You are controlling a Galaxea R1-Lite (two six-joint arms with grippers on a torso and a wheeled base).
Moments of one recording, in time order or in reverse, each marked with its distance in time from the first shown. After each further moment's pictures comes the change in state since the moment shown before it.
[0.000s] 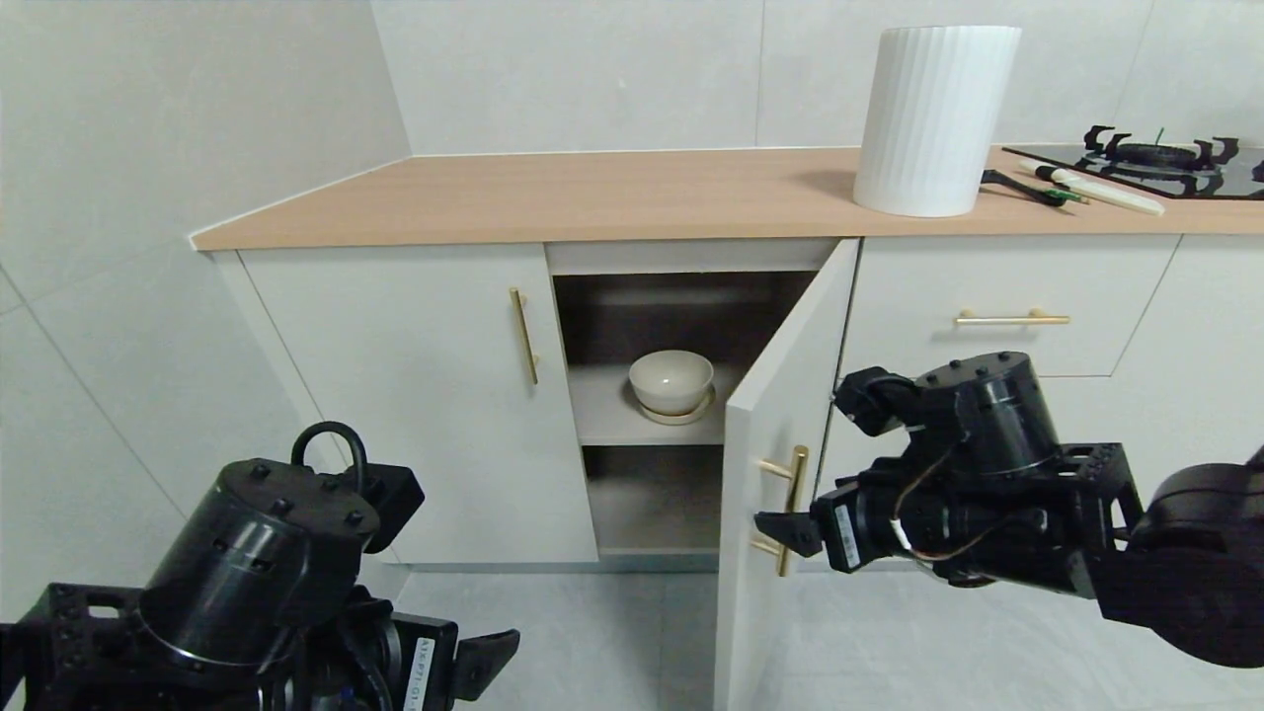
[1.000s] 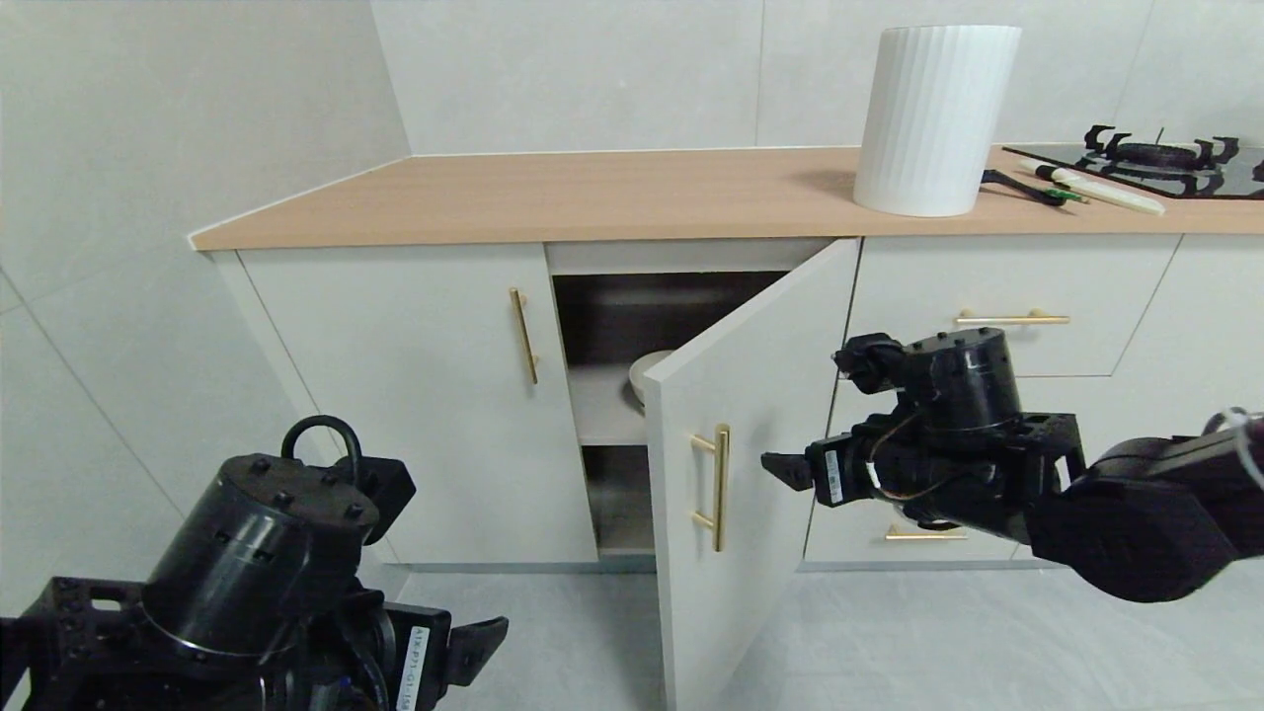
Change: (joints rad) left arm 0.021 0.003 -0.005 -0.001 0.056 0.011; right arm -0.100 0.115 -0.069 -0.140 -0.068 -0.011
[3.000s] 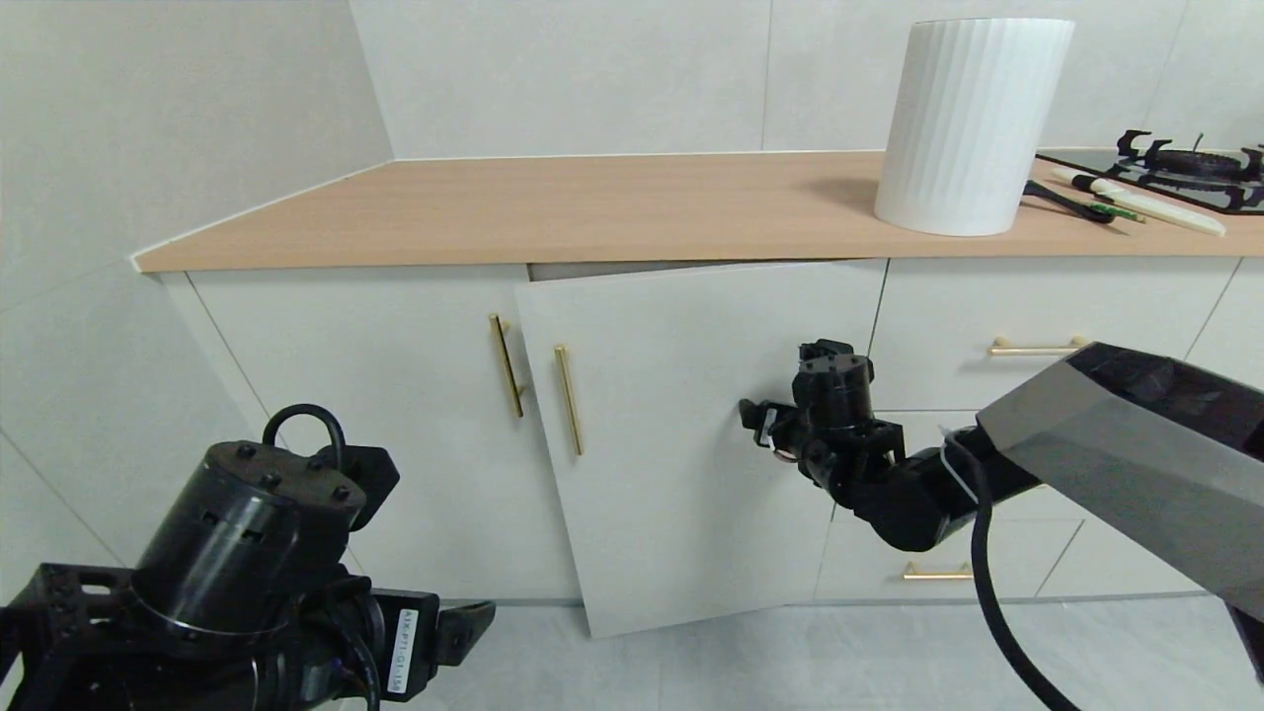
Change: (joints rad) left arm 0.030 -0.003 -0.006 0.001 0.013 0.001; right arm -0.050 0.450 -0.367 -0.232 -0.297 0.266
